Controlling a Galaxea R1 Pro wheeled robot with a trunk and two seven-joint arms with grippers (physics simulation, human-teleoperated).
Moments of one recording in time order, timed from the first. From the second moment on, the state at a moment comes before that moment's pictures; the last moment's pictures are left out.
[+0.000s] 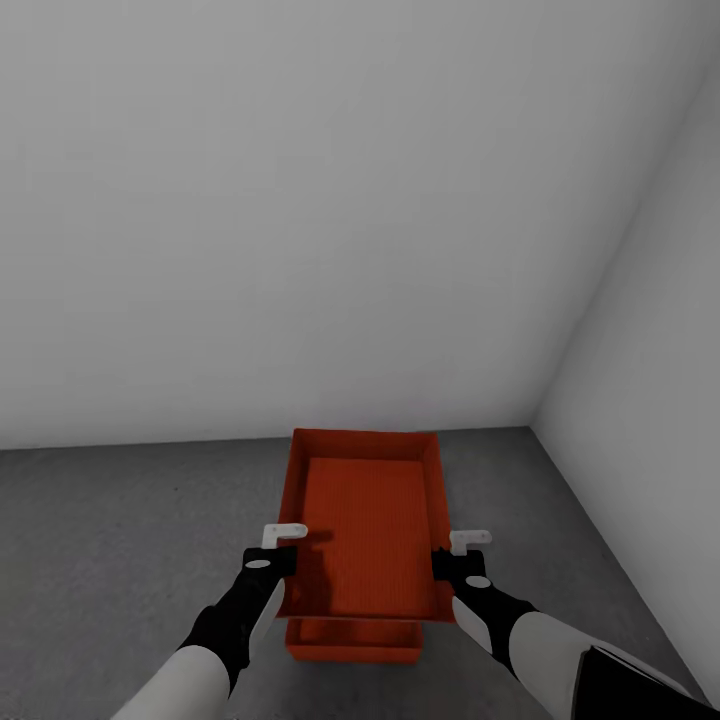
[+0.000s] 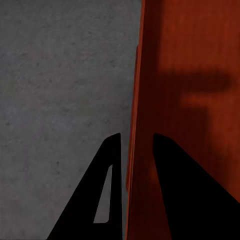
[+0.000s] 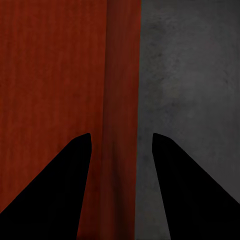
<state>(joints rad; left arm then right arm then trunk) -0.60 -0.16 0.01 -0.58 -0.06 0.27 0.26 -0.79 0.05 1.07 -0.10 -0.99 -0.18 -0.22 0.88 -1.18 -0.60</state>
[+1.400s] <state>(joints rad) -0.60 -0.16 0.01 -0.58 -0.06 0.27 0.26 -0.79 0.05 1.07 -0.10 -0.99 -0.18 -0.22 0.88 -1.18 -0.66</state>
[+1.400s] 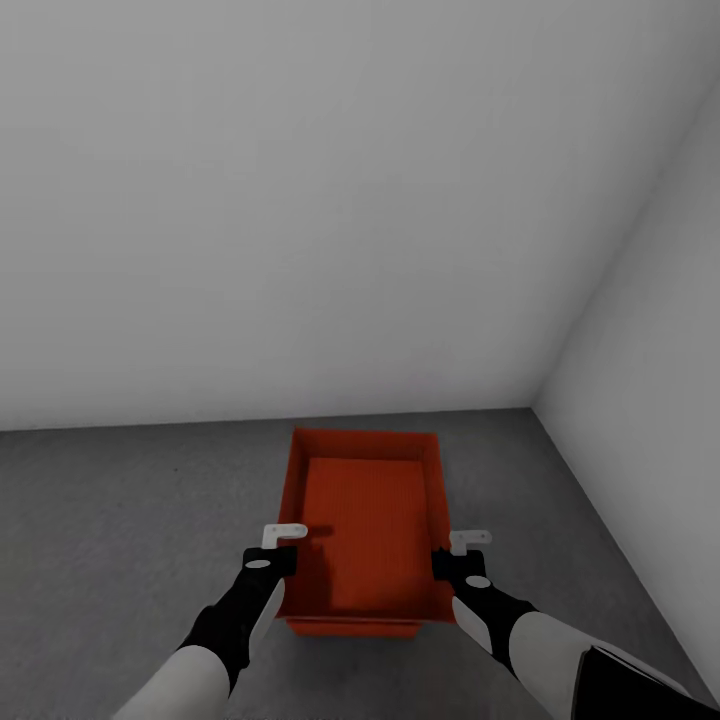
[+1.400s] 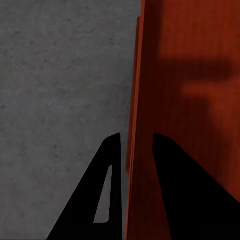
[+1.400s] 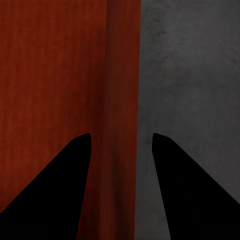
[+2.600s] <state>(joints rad) -0.60 -0.16 0.01 -0.58 -0.06 0.27 0.26 -0.79 0.05 1.07 -0.11 -0.99 -0.18 -0.22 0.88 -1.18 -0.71</state>
